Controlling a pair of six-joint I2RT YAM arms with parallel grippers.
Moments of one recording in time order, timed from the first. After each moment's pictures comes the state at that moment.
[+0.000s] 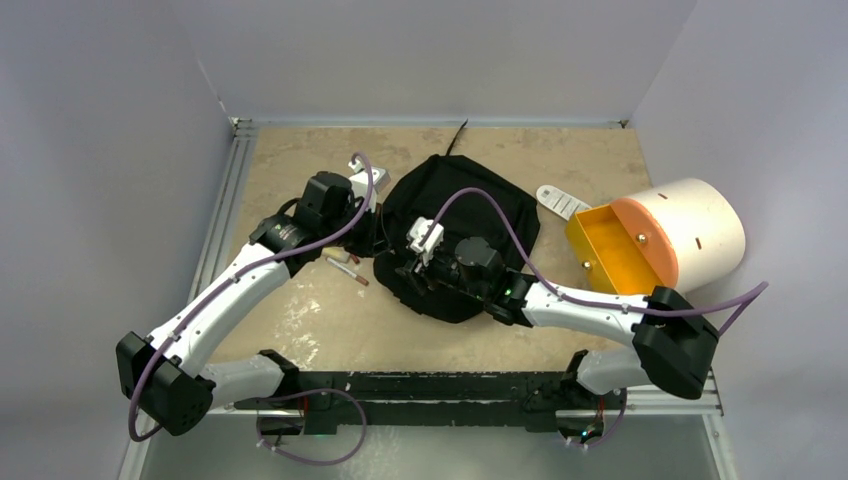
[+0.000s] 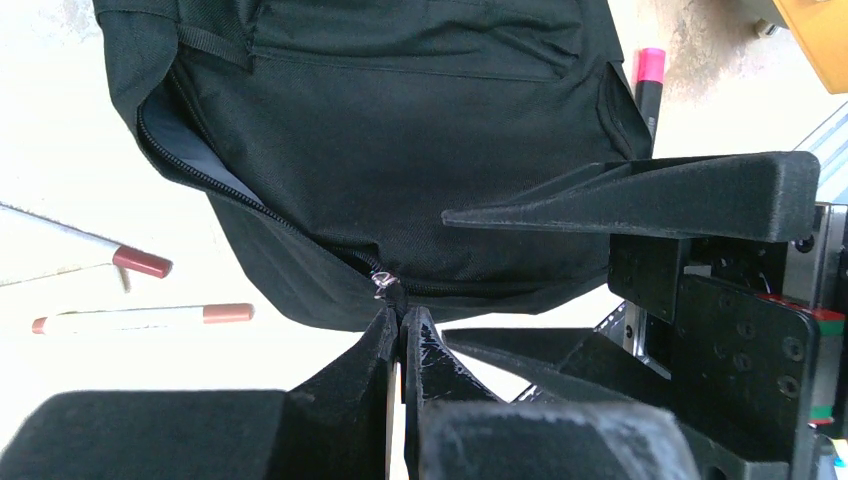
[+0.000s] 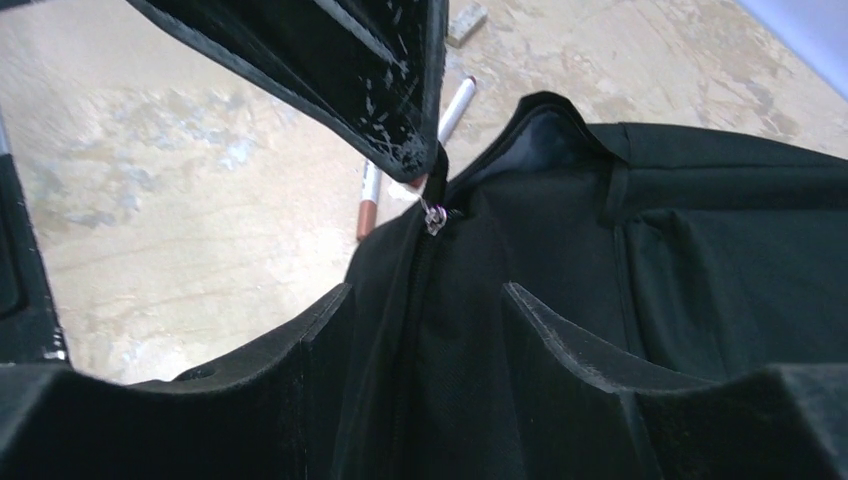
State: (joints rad) left arm -0.56 1.18 1.10 -0.63 0.25 -0.27; right arm 0.99 1.34 0.71 0.40 -0.04 -0.08
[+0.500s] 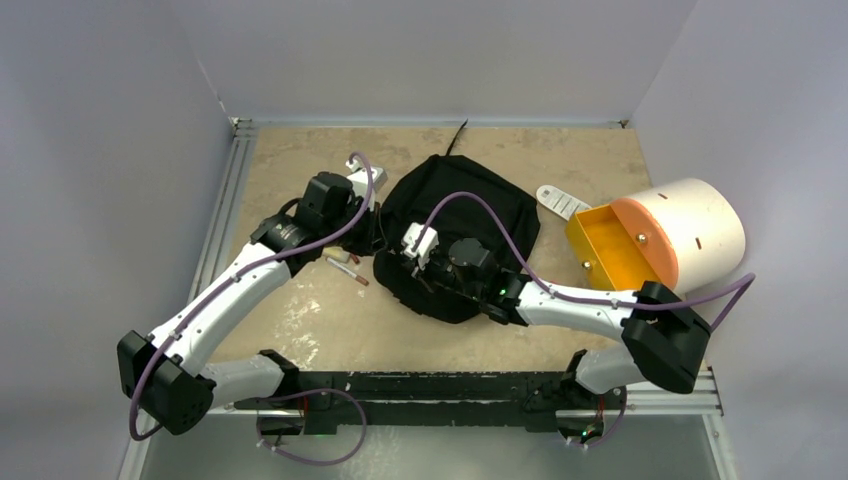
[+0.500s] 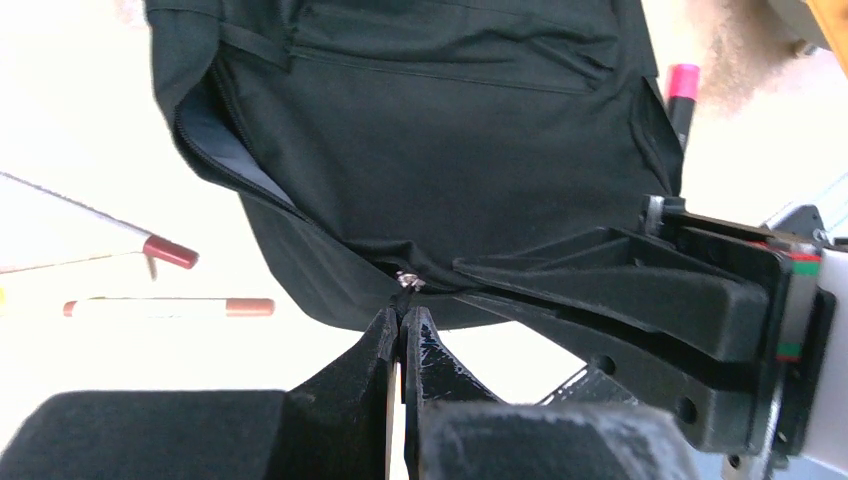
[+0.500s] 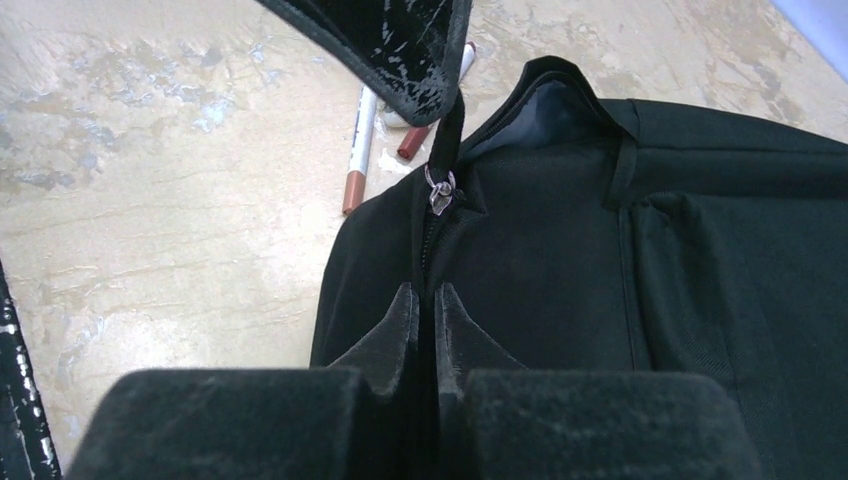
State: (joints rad) left arm -0.56 1.18 1.10 -0.63 0.21 -0.28; right arm 0.99 1.39 0.71 0.37 -0.02 -0.14
